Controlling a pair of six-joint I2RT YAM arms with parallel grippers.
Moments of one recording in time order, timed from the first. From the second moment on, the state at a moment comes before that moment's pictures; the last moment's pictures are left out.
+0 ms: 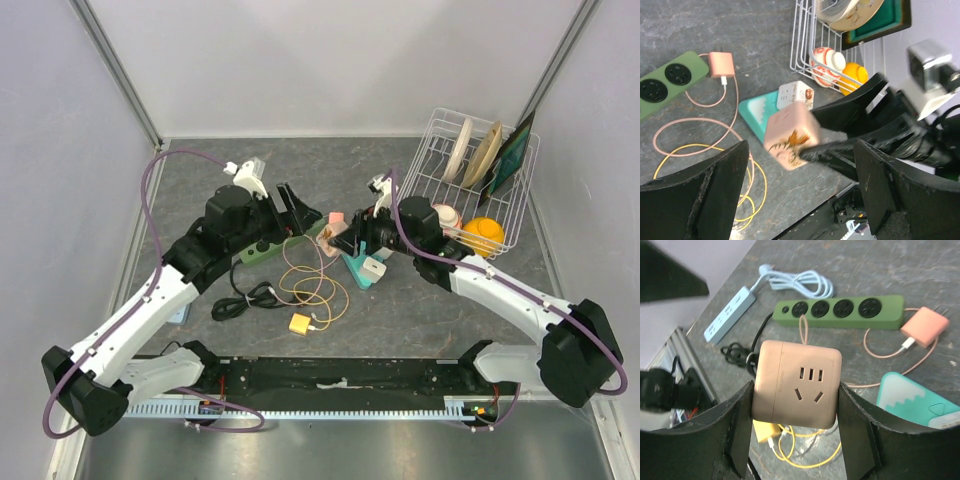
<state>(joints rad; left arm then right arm) -0.63 1.04 1.01 -0.33 0.04 -0.74 0.64 1.25 0.84 0.11 -0.30 0.43</state>
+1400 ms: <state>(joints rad) -0.62 1.18 0.95 -0.25 0.29 -1.03 0.64 1.21 0.79 0.26 -0.57 0.21</state>
